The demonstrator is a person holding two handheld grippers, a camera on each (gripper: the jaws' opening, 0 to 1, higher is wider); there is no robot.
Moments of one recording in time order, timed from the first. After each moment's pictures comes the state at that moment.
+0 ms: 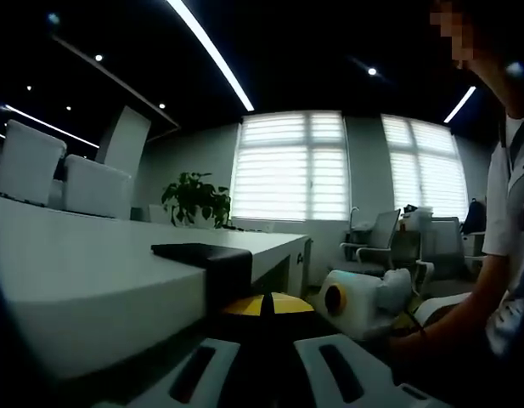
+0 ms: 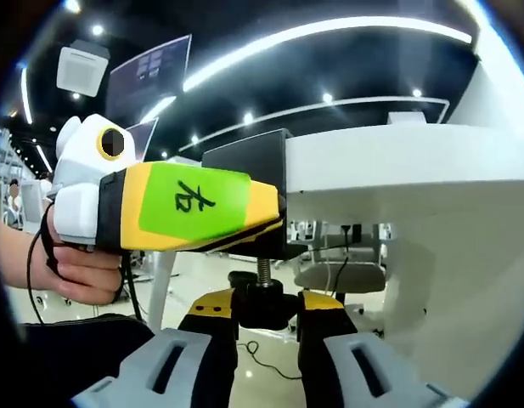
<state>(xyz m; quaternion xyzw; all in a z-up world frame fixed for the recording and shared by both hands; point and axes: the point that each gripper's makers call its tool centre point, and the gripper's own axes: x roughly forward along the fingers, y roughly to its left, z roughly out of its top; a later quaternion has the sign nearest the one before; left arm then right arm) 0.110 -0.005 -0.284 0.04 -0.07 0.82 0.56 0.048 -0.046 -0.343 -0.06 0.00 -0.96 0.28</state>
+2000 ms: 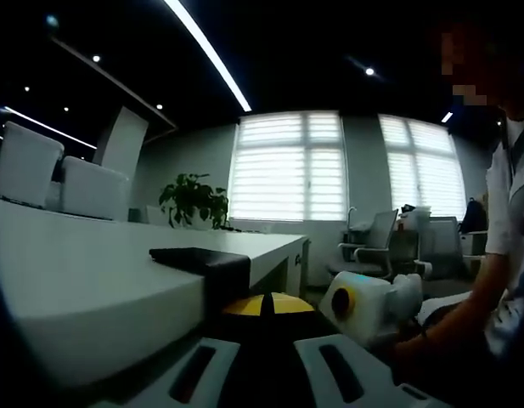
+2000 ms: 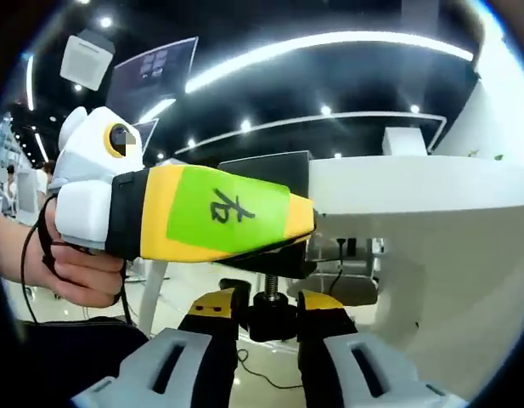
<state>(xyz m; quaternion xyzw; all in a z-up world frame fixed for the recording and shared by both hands) 0.104 -0.007 -0.280 0.04 -0.07 0.82 0.57 0.049 -0.054 -0.333 -0.08 0.01 -0.95 0.31</state>
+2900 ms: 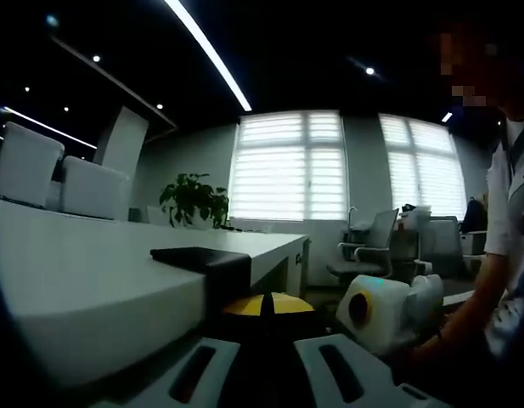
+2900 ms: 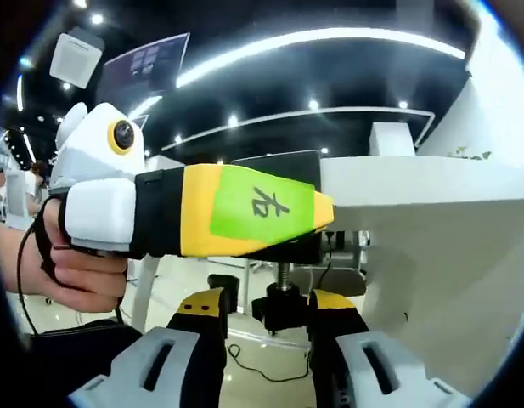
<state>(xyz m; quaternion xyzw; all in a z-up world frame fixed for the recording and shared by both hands) 0.111 -0.005 -0.281 0.04 -0.07 0.82 0.57 0.053 -0.054 -0.337 -0.07 0.01 -0.97 0.22</state>
